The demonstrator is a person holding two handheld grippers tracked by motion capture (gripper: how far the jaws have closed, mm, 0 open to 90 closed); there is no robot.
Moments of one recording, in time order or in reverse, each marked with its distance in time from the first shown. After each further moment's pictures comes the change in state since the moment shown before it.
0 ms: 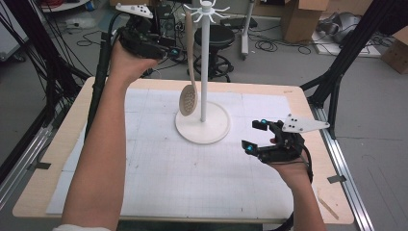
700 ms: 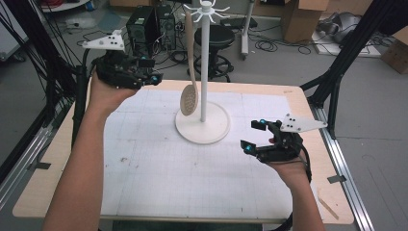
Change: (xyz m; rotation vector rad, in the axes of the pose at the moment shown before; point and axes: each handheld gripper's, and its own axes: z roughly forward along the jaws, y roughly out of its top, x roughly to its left) left arm -0.031 -0.068 -0.051 -0.123 -0.011 0.027; right arm 0.000 0.000 0.003 0.006 -0.002 -0.001
